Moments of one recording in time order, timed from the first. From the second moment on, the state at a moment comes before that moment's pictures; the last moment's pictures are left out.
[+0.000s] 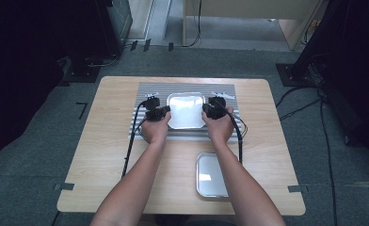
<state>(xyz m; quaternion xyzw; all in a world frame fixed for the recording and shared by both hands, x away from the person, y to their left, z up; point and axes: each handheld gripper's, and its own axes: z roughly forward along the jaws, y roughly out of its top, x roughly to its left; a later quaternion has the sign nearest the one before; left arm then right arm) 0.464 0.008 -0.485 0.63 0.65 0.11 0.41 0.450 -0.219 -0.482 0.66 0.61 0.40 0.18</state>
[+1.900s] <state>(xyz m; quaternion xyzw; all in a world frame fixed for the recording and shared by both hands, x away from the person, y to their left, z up) 0.511 0.009 -0.503 0.66 0.65 0.07 0.36 0.490 -0.243 -0.522 0.65 0.61 0.44 0.08</state>
